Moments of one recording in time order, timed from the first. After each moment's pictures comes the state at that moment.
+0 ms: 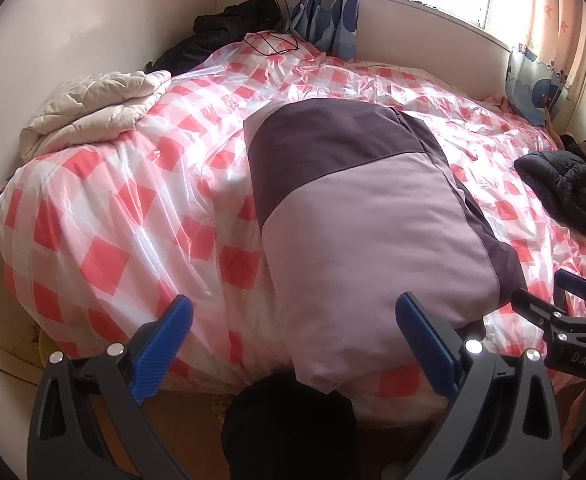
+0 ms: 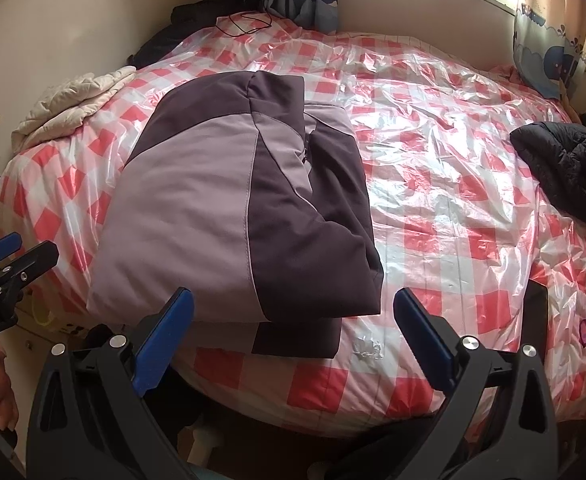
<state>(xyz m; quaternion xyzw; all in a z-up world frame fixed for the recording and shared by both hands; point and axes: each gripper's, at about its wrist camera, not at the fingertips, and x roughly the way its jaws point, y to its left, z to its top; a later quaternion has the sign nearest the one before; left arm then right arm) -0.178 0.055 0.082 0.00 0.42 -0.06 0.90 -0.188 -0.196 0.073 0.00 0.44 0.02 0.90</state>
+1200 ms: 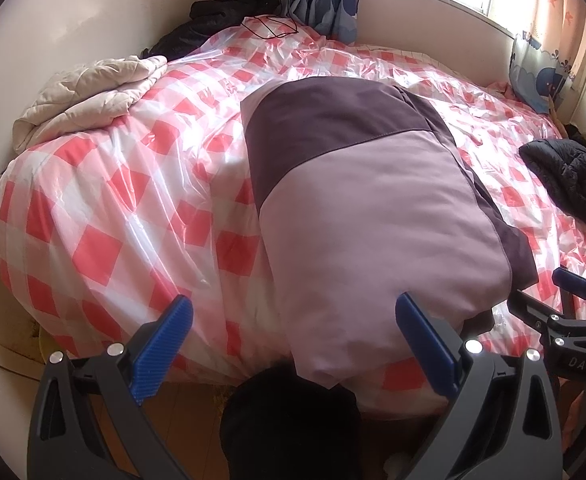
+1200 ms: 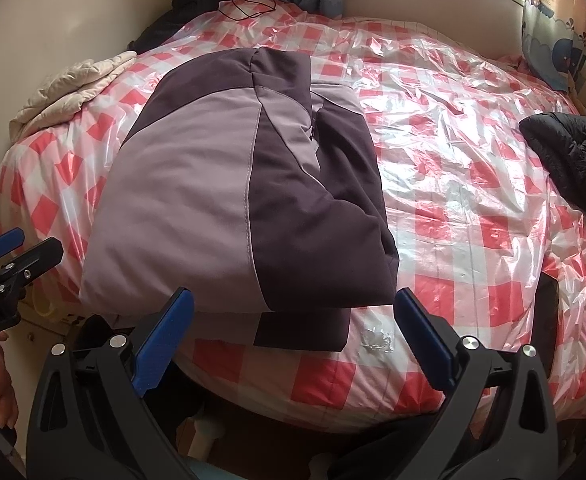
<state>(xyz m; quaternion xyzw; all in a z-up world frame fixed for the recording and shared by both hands) -0.168 0.054 0.067 0.00 0.45 -0.06 0.89 -0.179 -0.199 0.054 -0.01 0.46 0.03 0.89</state>
